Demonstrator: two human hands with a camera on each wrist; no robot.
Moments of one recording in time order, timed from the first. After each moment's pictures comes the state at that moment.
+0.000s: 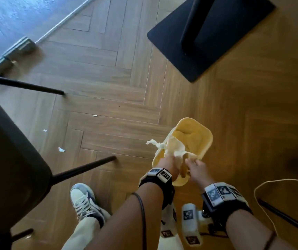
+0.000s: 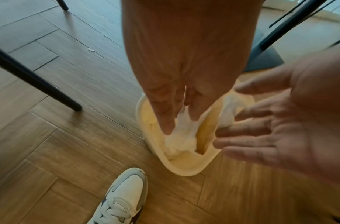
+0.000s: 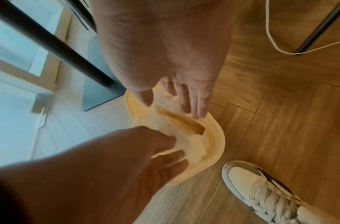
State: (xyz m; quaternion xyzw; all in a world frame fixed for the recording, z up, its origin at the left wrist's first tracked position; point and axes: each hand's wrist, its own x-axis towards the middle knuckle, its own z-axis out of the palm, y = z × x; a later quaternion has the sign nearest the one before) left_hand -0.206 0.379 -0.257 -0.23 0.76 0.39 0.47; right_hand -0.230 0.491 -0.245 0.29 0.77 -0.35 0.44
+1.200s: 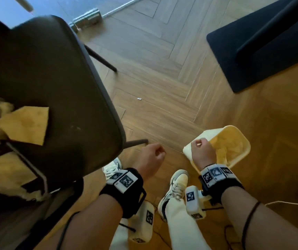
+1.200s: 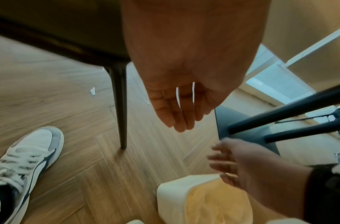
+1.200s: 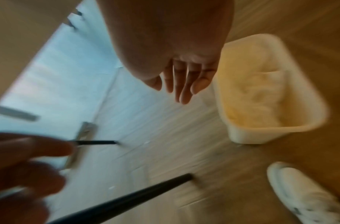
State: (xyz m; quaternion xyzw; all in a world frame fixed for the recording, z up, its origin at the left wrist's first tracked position) left_hand -0.086 0.200 -0.131 -0.39 0.72 0.52 0.25; right_hand -0.203 0.334 -0.182 0.05 0.91 -0.19 0.37
